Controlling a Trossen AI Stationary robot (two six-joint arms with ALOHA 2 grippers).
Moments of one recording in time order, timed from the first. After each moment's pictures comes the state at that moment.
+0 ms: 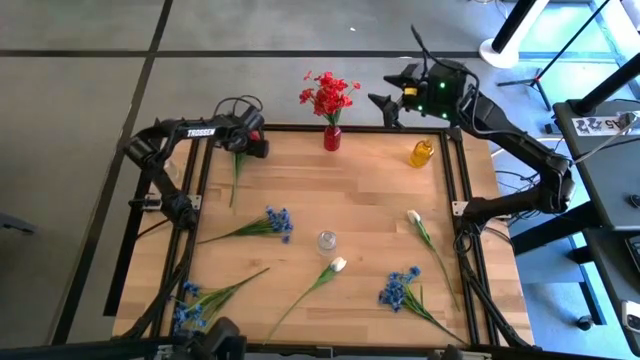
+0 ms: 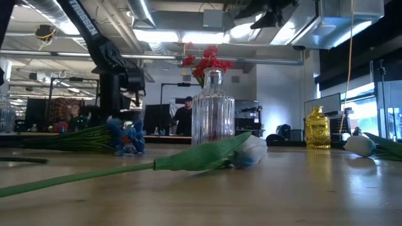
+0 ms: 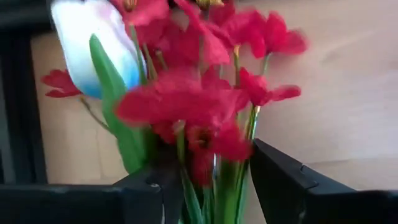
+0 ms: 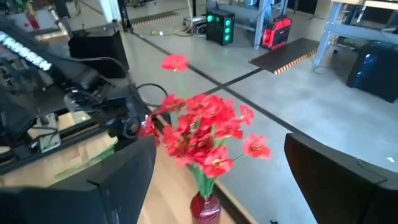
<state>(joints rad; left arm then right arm) 0.92 1.69 0.89 -0.54 -0.30 -0.49 -0.61 1.28 1.44 -0.42 -0.03 0.03</state>
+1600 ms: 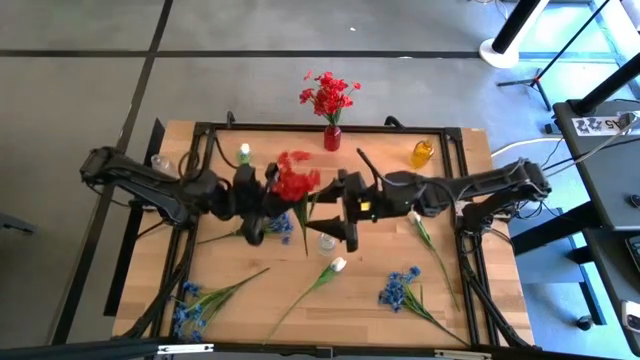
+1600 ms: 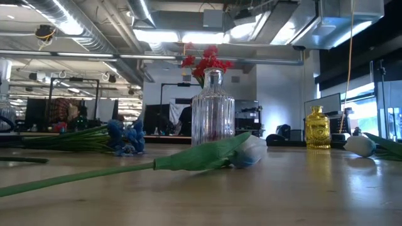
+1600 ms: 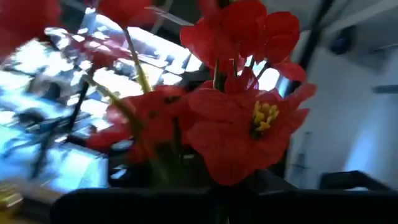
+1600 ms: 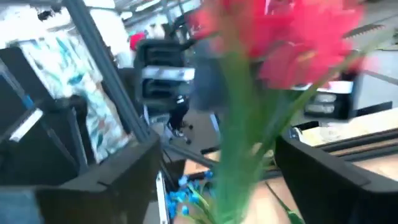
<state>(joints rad) -0.25 1.20 0.89 0.67 -0.25 -0.31 0.21 1.53 1.43 0.12 0.09 0.36</state>
